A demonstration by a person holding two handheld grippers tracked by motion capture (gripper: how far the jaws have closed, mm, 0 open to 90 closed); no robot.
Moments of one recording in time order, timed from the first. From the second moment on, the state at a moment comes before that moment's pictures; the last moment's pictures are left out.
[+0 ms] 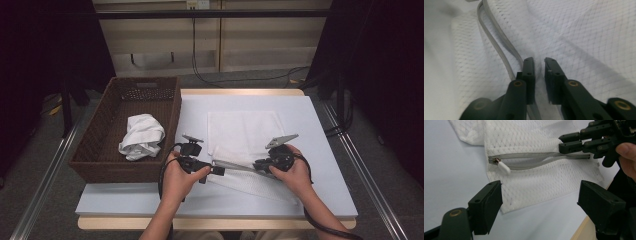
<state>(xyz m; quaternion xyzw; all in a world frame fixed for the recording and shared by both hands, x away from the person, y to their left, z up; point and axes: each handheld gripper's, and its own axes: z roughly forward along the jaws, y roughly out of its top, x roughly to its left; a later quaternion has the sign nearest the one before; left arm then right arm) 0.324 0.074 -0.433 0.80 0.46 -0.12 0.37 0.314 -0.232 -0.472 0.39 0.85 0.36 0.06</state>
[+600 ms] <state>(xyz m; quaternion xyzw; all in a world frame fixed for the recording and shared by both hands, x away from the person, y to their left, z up) 0.321 0.068 -0.436 0.80 0.46 -0.13 0.37 0.295 -0.226 -0.467 0.36 0.86 0.35 0.09</state>
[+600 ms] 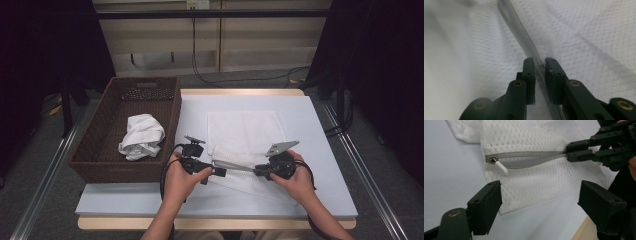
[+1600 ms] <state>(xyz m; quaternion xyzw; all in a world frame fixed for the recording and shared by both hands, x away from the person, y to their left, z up) 0.322 0.065 -0.438 0.80 0.46 -0.13 0.36 0.314 -0.227 -0.456 0.37 0.86 0.36 0.07</state>
